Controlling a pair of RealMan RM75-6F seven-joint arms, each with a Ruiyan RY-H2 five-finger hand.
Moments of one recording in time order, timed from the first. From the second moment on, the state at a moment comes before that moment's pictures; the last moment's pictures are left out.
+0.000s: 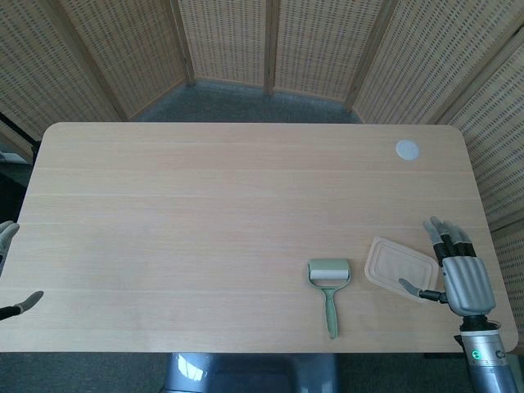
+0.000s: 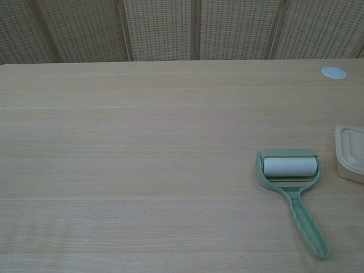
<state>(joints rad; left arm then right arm) -0.01 -0.84 -0.01 -1.92 1.60 1.59 -0.02 0.15 -1.16 0.09 -1.70 -1.49 1.45 -0.09</state>
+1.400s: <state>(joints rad) -0.02 -0.87 -0.01 -1.91 1.57 1.56 0.02 0.43 -1.43 0.05 -1.58 -1.39 0.96 -0.27</state>
